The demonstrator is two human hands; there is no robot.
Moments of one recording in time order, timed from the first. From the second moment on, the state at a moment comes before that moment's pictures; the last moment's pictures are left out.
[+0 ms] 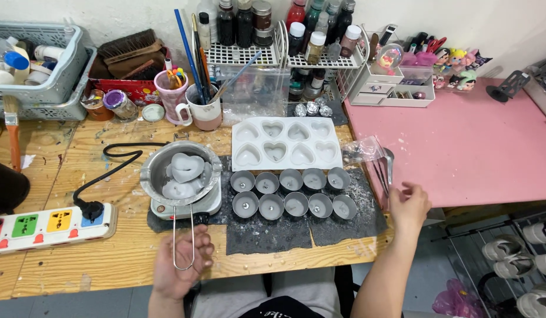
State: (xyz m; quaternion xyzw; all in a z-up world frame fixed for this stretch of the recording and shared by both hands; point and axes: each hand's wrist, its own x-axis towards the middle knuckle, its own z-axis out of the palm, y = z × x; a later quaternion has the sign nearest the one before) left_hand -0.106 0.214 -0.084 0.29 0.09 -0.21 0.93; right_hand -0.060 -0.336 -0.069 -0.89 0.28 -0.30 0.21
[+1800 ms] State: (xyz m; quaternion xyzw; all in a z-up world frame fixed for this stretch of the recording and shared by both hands) left_hand -0.116 0.208 -0.042 0.40 0.00 -0.16 0.90; right_hand -0.030 -0.031 0.062 -0.82 -0.26 -0.16 0.49
